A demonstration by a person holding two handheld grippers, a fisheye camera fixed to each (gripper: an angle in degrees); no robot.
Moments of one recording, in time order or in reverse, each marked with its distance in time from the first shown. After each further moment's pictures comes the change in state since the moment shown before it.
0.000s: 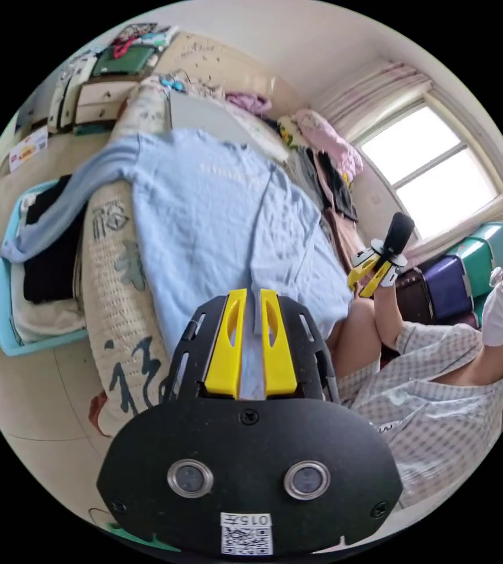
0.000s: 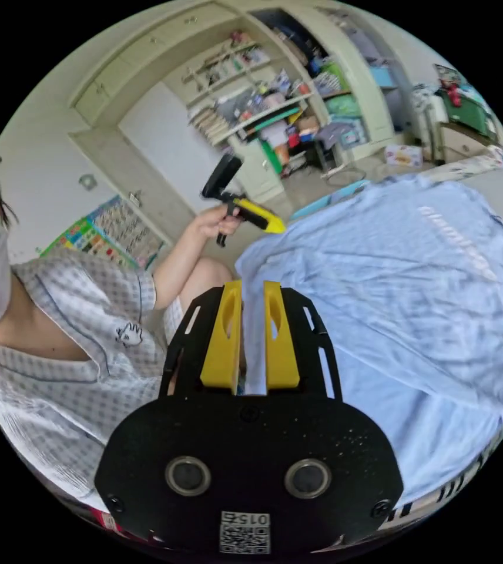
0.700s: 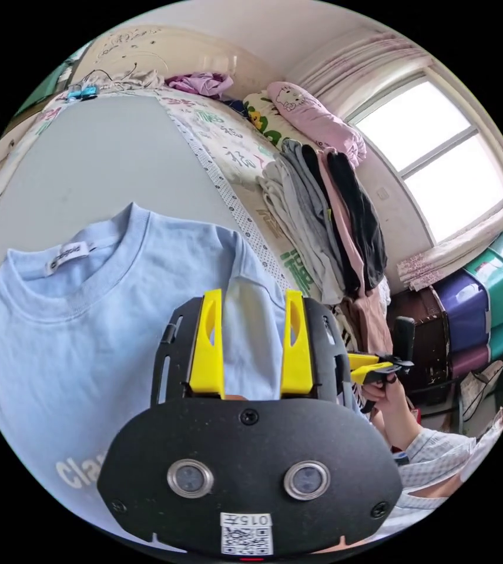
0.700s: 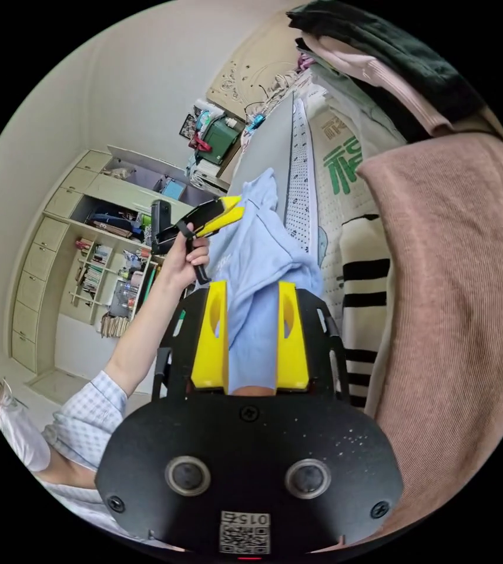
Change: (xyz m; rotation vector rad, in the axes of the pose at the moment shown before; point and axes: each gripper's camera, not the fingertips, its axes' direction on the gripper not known) left arm 0.102 -0.358 0.306 -0.195 0.077 0.150; right arm 0.204 0.119 -0.150 0.529 0.163 0.845
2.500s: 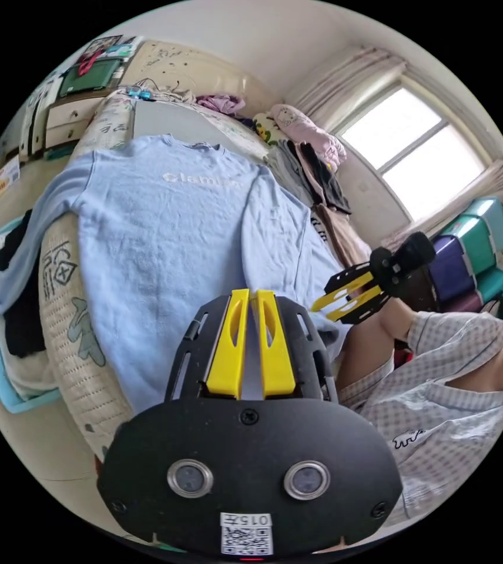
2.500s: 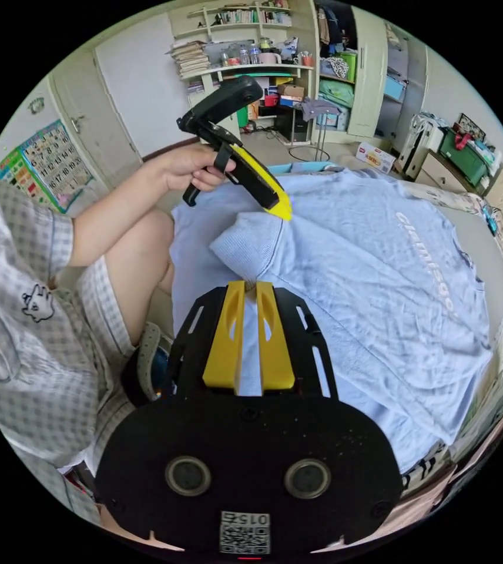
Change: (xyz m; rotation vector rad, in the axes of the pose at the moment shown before) left arm -0.009 0.410 -0.148 0.098 -0.073 -0.007; right arm -0.245 0.261 0.164 -0.656 0.229 -1.172
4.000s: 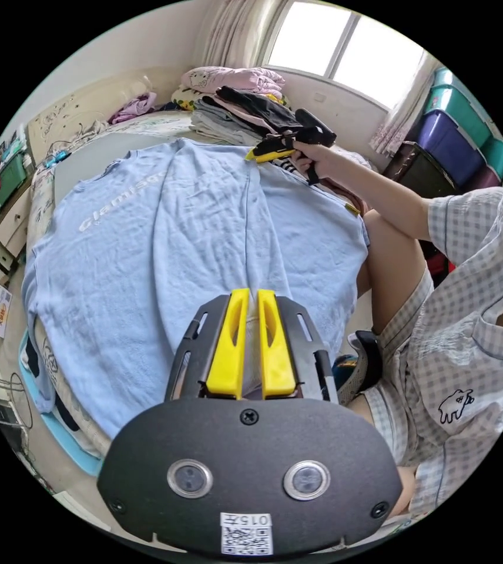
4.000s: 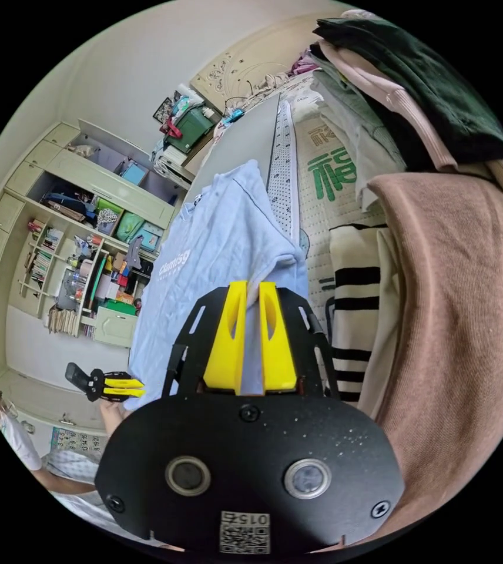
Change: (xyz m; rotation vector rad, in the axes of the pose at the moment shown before) left arm 0.067 0.104 0.068 -0.199 -0.157 0.441; right arm 0.286 0.196 -0.096 0.447 0.034 1.187
